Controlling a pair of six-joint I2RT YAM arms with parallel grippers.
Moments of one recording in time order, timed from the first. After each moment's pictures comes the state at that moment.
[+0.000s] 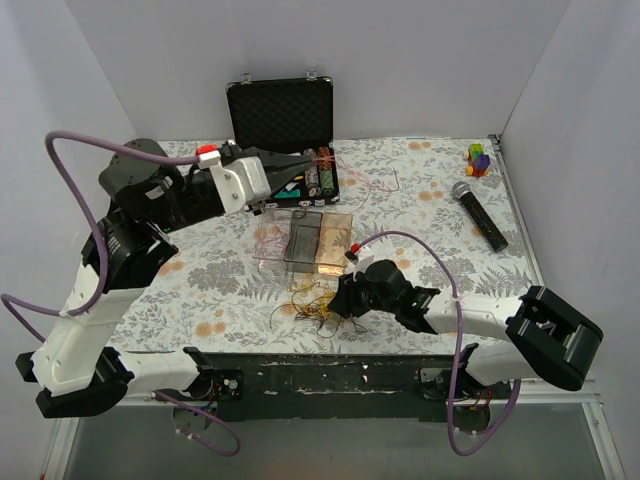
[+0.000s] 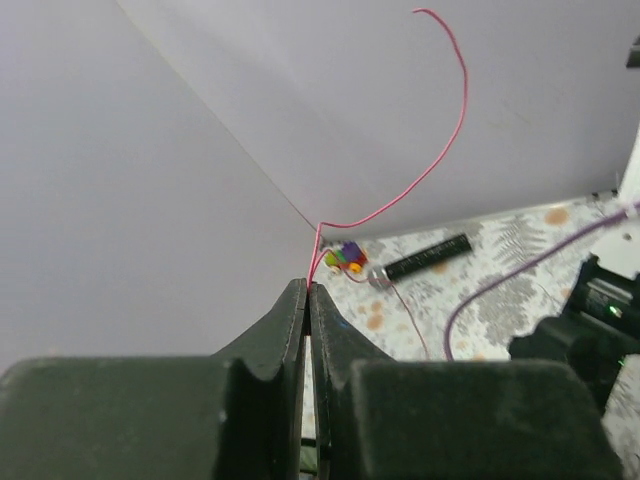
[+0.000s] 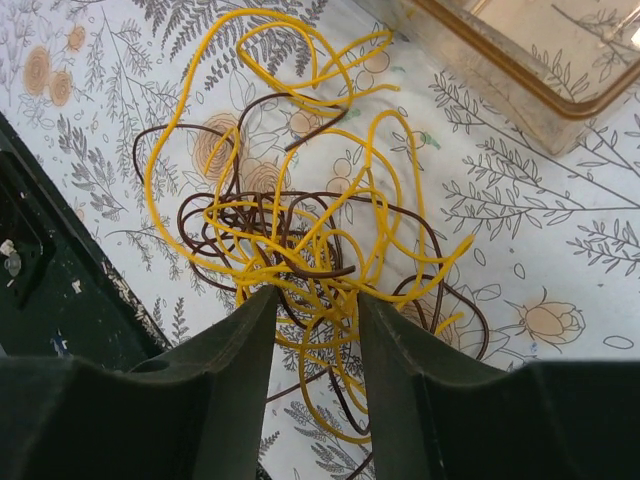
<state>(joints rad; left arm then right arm) -0.82 1.17 1.82 -0.50 0.45 0.52 0.95 1.31 0.45 0.31 -0.11 0.52</state>
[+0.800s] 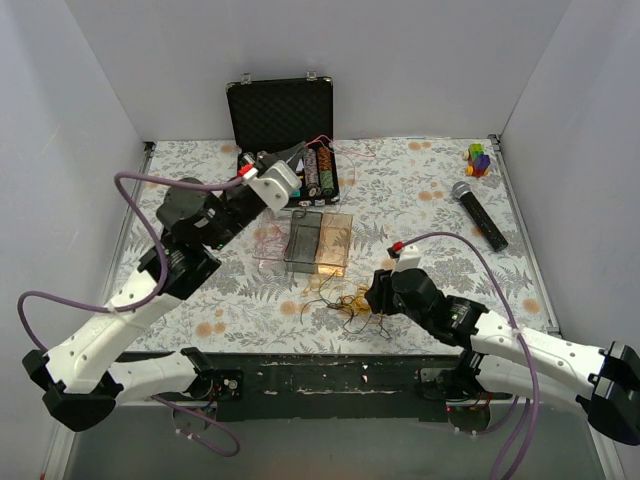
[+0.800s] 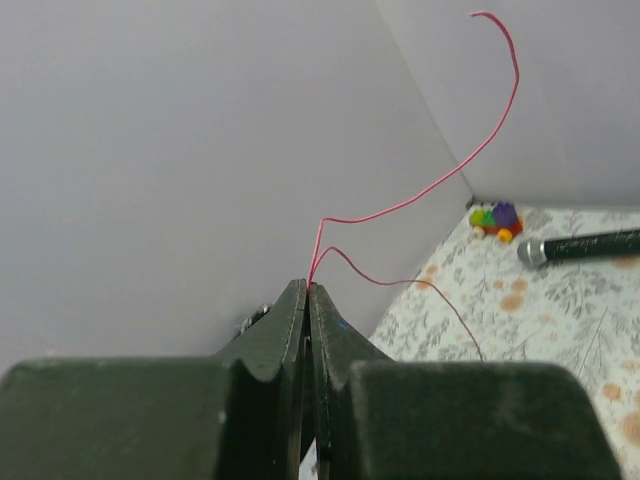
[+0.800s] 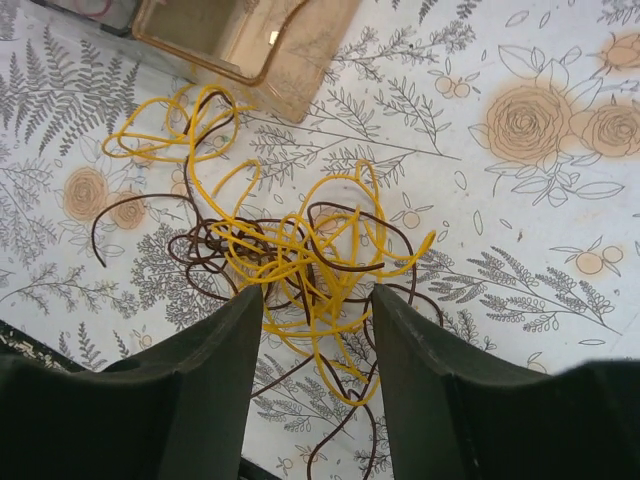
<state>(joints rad) -0.82 1.05 1.37 0.04 0.08 0.59 0.98 0.86 0.42 -0.18 0.32 0.60</state>
